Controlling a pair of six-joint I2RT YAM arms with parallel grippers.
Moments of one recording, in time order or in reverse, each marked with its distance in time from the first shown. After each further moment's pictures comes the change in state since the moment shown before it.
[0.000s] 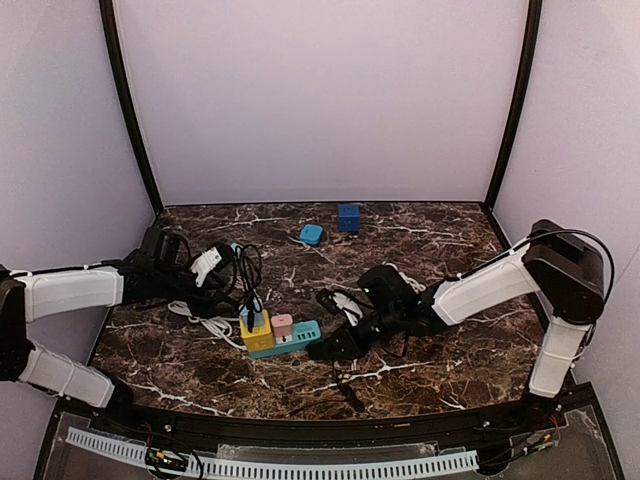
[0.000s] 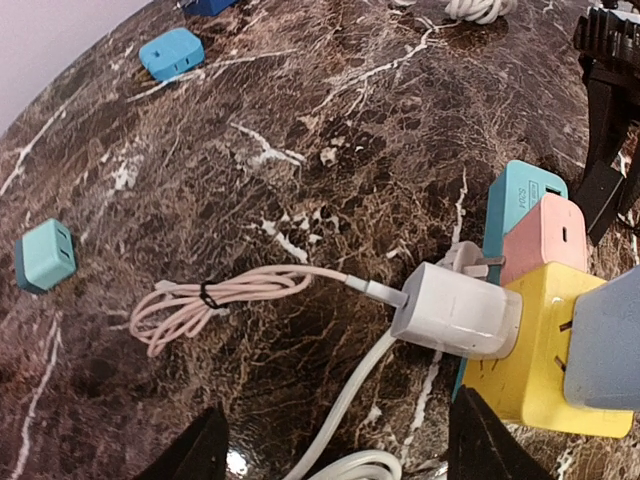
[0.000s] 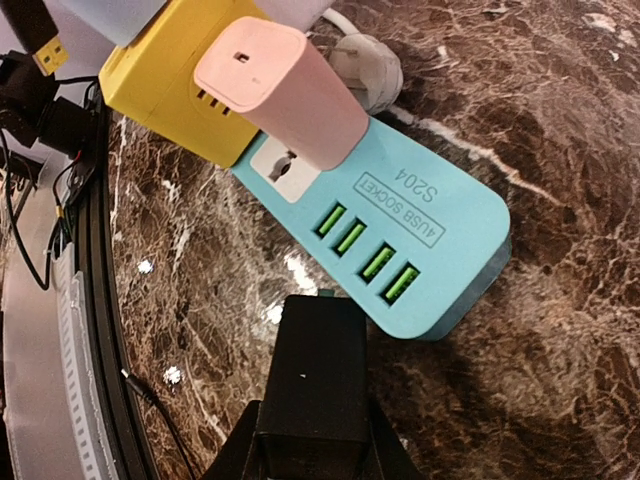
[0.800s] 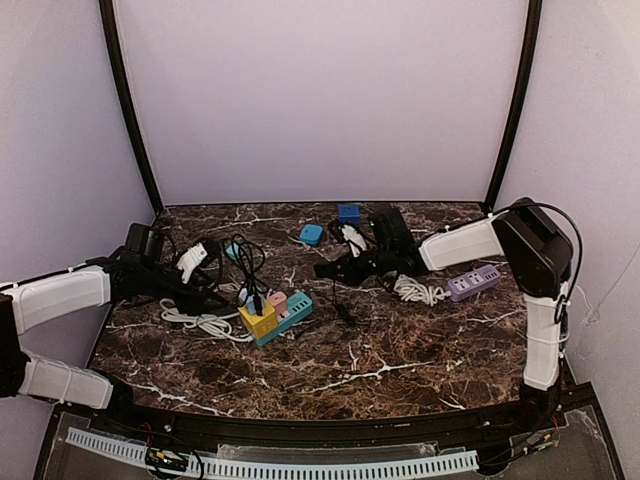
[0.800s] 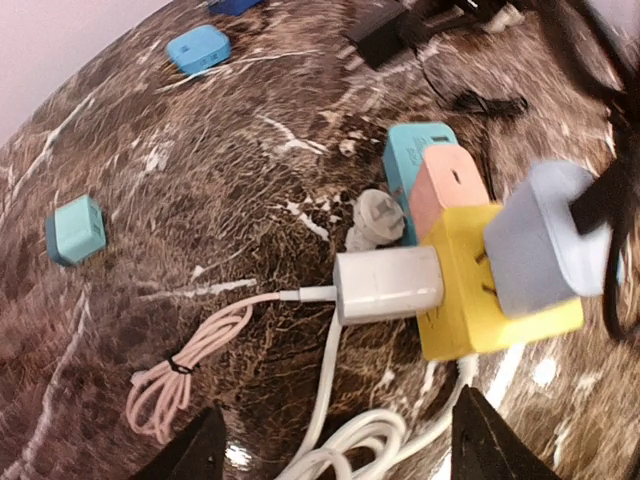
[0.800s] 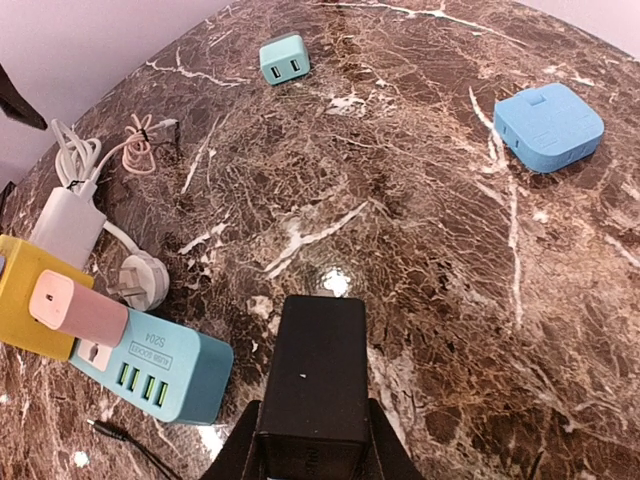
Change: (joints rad) left arm 0.078 -0.080 -0.008 -0.084 0.035 0.018; right arm -0.293 0.242 0.397 -0.010 0.025 -0.228
